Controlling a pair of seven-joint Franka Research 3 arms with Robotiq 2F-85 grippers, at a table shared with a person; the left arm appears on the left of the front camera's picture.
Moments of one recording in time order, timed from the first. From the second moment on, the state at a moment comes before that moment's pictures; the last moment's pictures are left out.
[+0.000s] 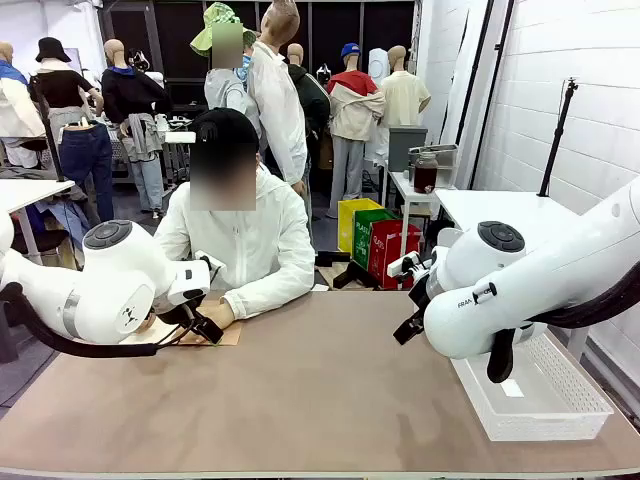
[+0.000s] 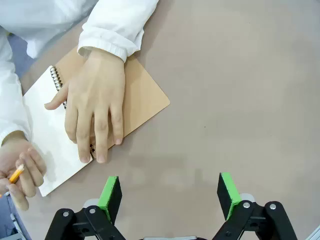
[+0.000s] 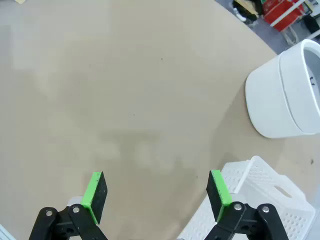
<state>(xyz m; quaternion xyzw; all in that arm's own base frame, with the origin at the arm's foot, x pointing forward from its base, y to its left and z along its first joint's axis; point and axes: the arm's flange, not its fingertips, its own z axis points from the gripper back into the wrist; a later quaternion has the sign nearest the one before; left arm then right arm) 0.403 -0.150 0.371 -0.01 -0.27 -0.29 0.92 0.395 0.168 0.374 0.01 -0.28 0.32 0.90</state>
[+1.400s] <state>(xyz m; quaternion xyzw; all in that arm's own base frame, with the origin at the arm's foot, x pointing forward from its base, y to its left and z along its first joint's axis) 0.403 -0.150 0.371 -0.01 -0.27 -0.30 0.92 0.395 0.169 0.374 0.01 -0.28 0.32 0.90</state>
